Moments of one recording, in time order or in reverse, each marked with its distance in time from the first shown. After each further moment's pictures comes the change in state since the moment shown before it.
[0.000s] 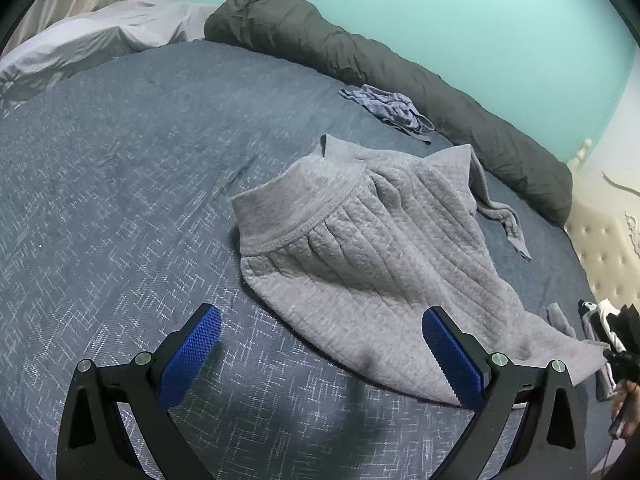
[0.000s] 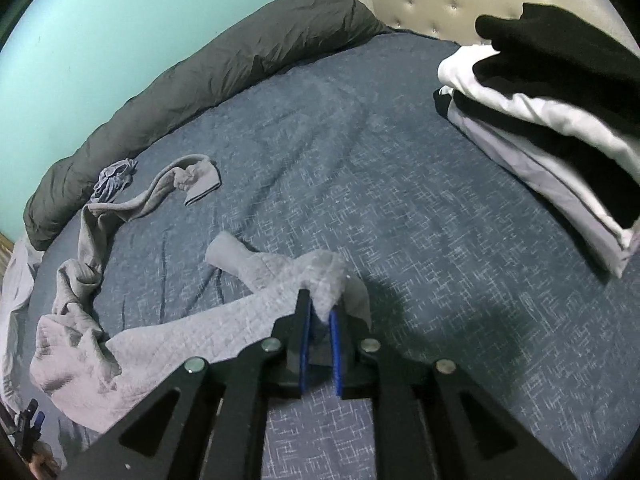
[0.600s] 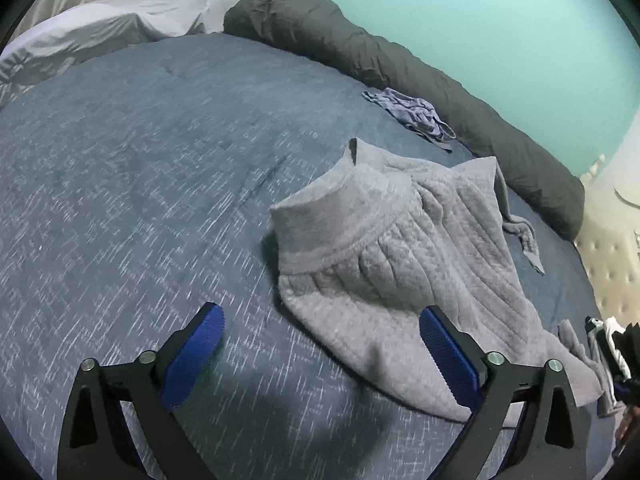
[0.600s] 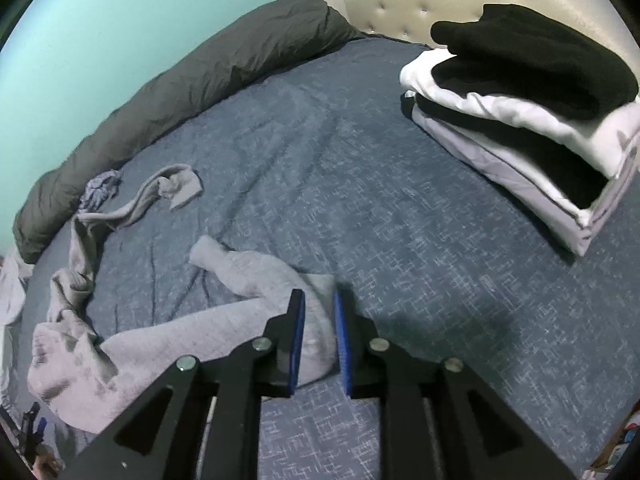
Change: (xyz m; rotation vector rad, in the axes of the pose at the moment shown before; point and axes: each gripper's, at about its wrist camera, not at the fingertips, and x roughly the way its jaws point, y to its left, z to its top) left arm 0.020 0.027 0.012 -0.048 -0.006 0.022; right arm -0.027 -0.017 -0.011 0.053 -0.016 -0.042
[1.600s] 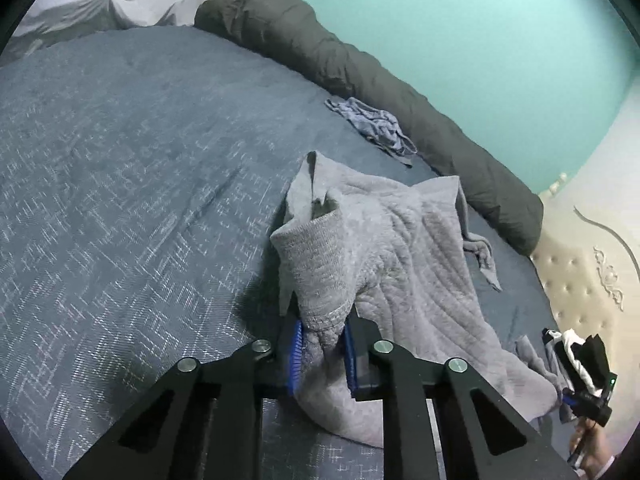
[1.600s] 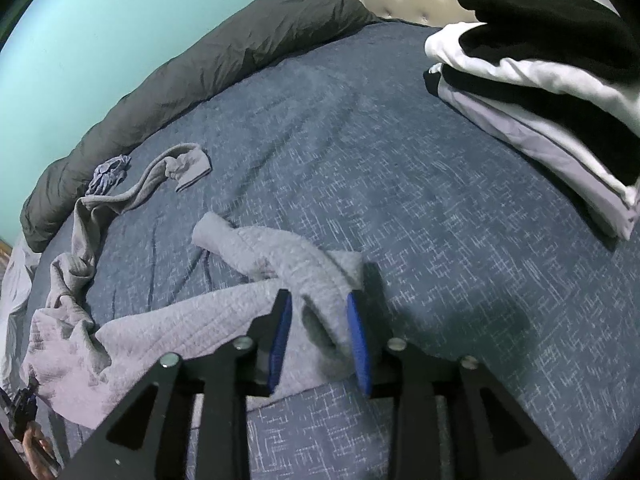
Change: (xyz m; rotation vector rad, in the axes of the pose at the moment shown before) left arm 0.012 0.000 0.016 -0.035 -0.024 -0.193; right arm 0.039 0.005 -0.015 -0.022 0.027 0.051
